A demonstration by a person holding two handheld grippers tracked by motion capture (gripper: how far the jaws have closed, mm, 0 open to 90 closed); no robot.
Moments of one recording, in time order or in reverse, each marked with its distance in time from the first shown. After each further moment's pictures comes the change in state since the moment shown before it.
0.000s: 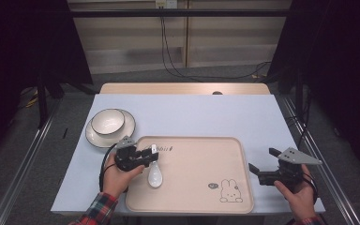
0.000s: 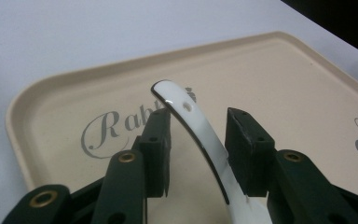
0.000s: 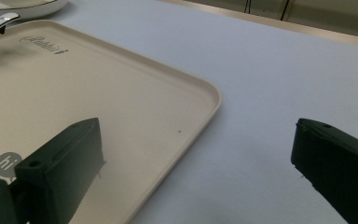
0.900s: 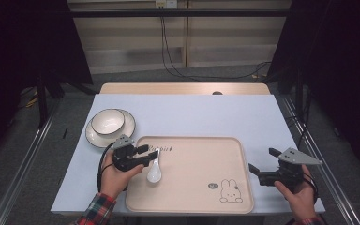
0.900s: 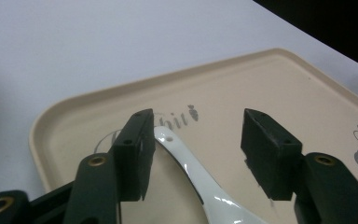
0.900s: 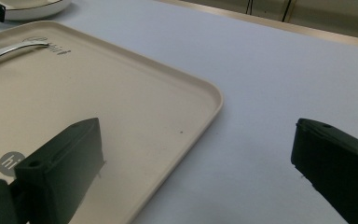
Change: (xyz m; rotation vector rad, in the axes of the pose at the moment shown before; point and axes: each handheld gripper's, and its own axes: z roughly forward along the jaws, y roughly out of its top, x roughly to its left) left arm -0.002 0.006 -0.009 -0.066 0.019 0.023; right arm 0.000 0.000 -0.001 -0.003 0.008 -0.006
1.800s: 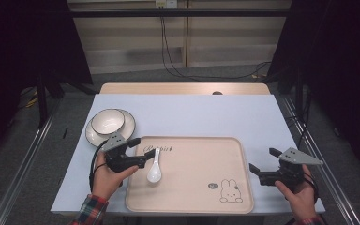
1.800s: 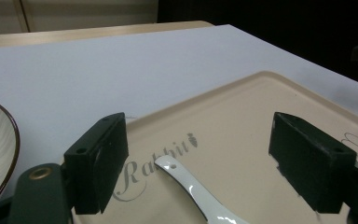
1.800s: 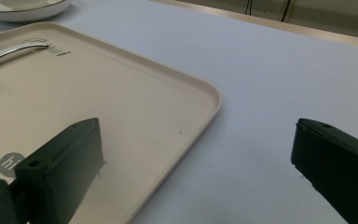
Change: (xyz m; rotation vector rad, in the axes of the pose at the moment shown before) left arm 0.003 0.009 -0.020 -0.106 -0.031 0.104; right arm -0.001 0.000 -0.001 -0.004 -0.001 0.003
